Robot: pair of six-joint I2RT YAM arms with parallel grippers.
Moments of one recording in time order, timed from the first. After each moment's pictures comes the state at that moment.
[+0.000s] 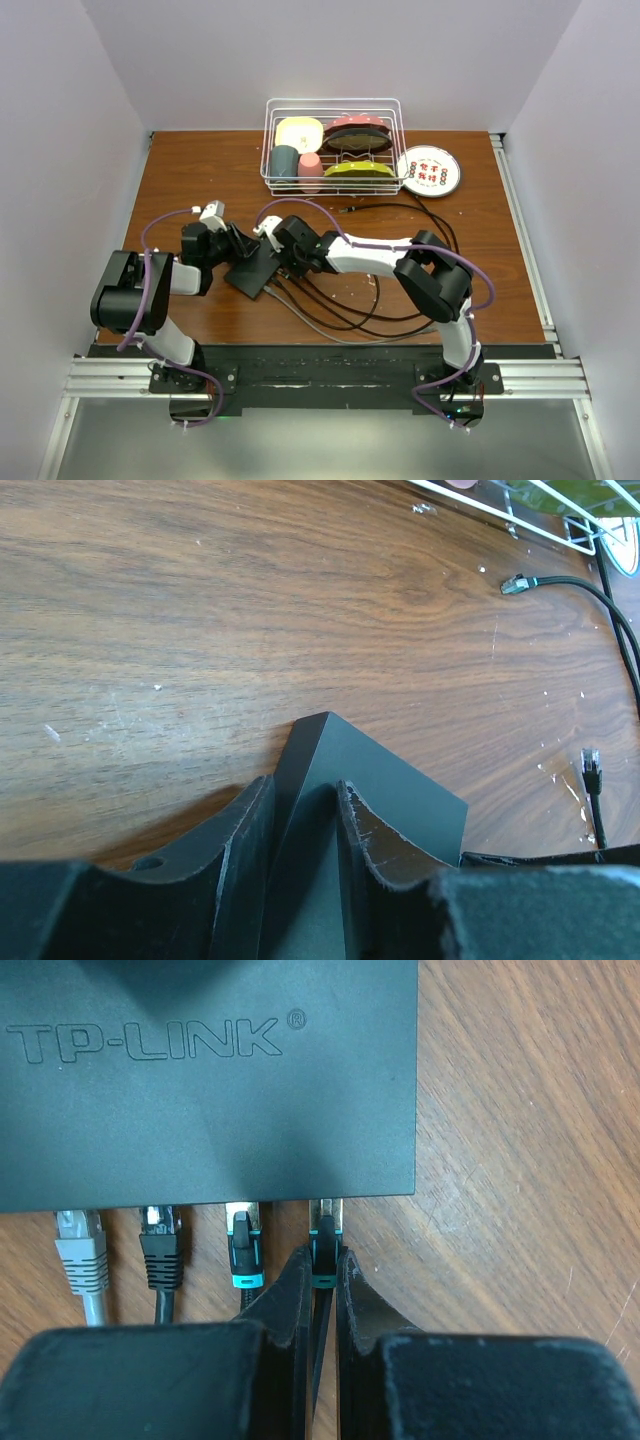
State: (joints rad) left arm -0.05 1.62 0.39 0.75 0.46 -0.49; right arm 0.98 2.03 1.38 -0.25 0.09 0.00
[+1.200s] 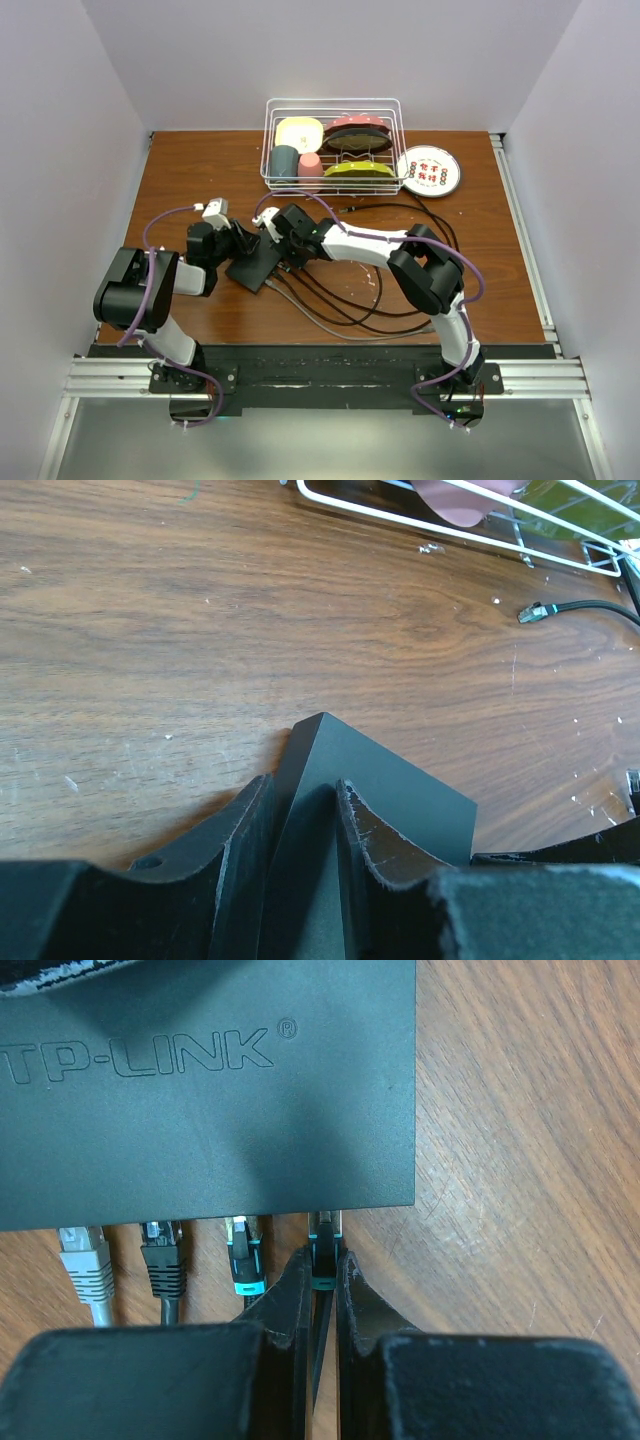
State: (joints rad) left arm -0.11 1.64 0.39 0.84 0.35 -0.45; right arm 0.93 2.10 1.51 -0.35 0.03 -0.03
